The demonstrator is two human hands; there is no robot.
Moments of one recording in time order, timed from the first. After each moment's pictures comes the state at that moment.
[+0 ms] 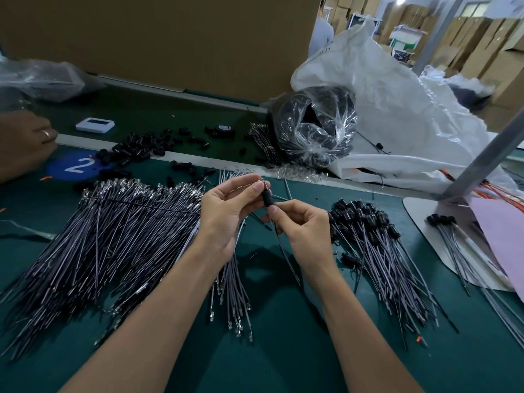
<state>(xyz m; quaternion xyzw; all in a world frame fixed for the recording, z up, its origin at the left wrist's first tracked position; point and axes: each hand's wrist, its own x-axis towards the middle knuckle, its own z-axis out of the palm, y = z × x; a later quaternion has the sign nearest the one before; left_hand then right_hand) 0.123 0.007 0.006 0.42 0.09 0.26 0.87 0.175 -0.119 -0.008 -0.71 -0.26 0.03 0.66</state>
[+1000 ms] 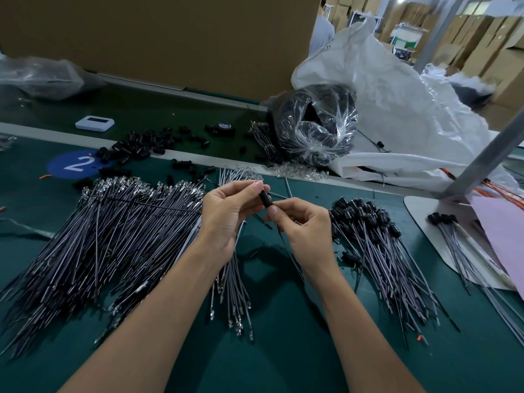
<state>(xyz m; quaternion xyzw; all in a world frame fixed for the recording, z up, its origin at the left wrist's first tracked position) 0.122 0.006 0.004 0.45 0.12 0.24 0.85 0.170 -0.120 -0.003 -0.72 -0.27 0.01 0.64</state>
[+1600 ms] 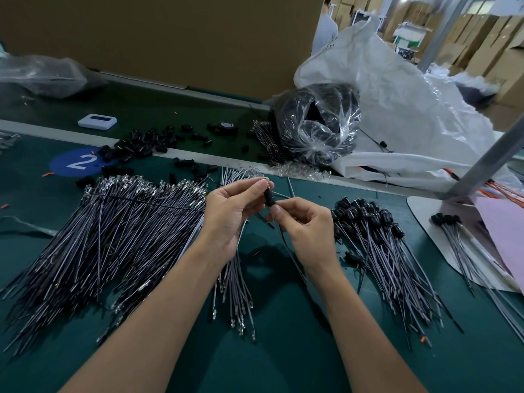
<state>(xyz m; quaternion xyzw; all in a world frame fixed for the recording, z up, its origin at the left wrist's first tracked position) 0.120 0.005 0.007 0.47 0.13 0.22 0.84 0.170 -0.119 -0.004 -0.72 -0.27 0.00 0.63</state>
